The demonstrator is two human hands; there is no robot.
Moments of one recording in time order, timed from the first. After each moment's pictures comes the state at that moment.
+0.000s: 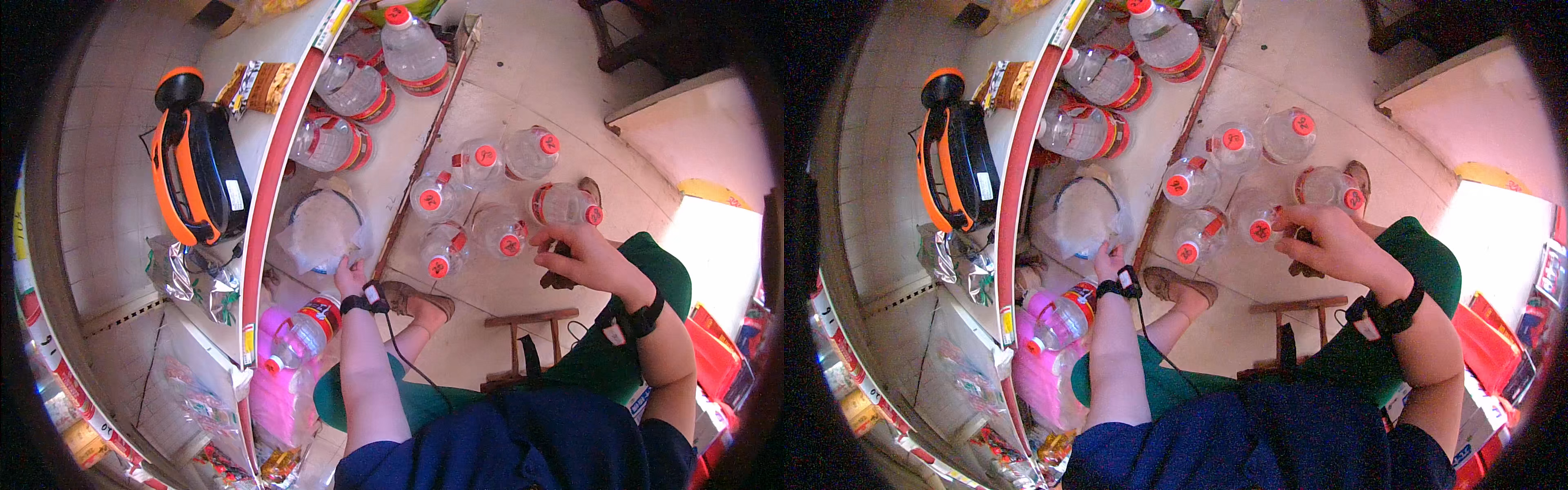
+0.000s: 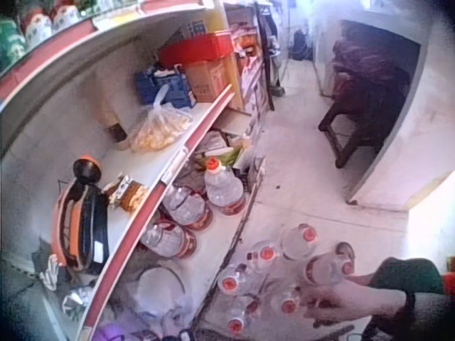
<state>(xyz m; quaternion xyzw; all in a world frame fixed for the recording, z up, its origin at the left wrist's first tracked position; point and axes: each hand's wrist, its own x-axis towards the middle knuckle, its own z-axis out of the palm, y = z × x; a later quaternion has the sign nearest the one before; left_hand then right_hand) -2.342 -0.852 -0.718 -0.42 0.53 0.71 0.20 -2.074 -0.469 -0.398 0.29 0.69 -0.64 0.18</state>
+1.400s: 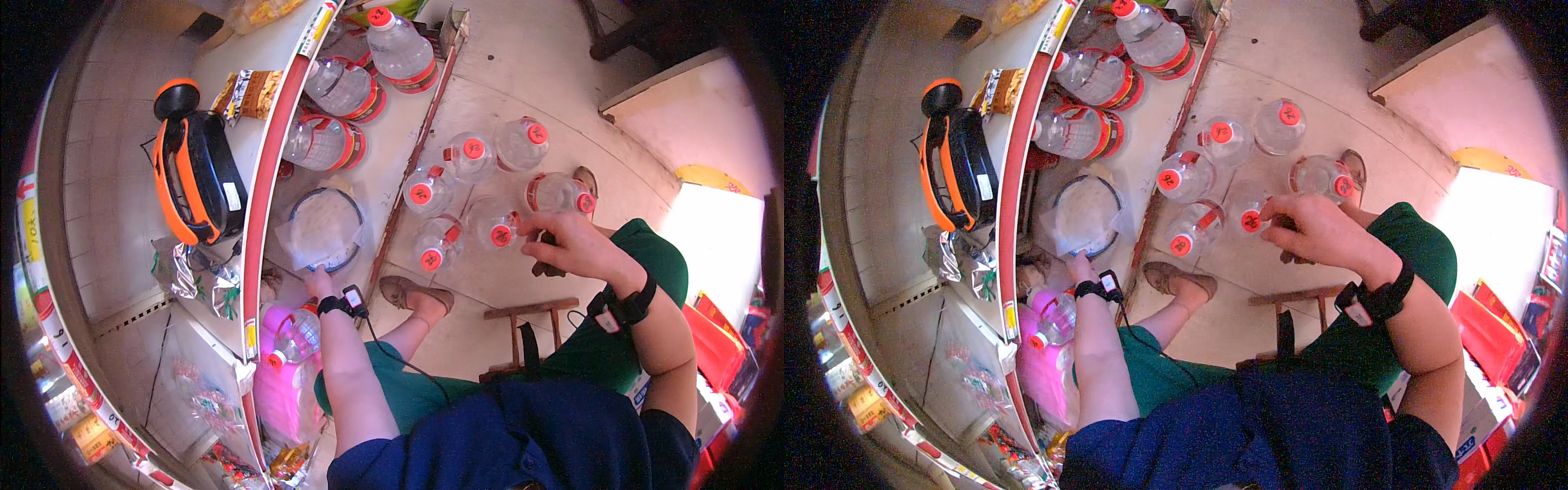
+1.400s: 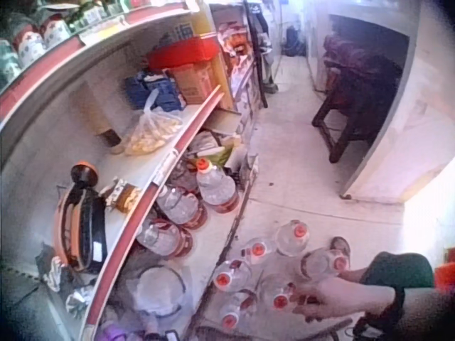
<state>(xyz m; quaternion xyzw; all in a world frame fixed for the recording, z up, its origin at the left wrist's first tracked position) -2.435 -0.995 -0.715 -0.21 0.93 0.29 0.07 -2.085 -0.466 -0.393 0.21 0.74 -0.62 0.17</state>
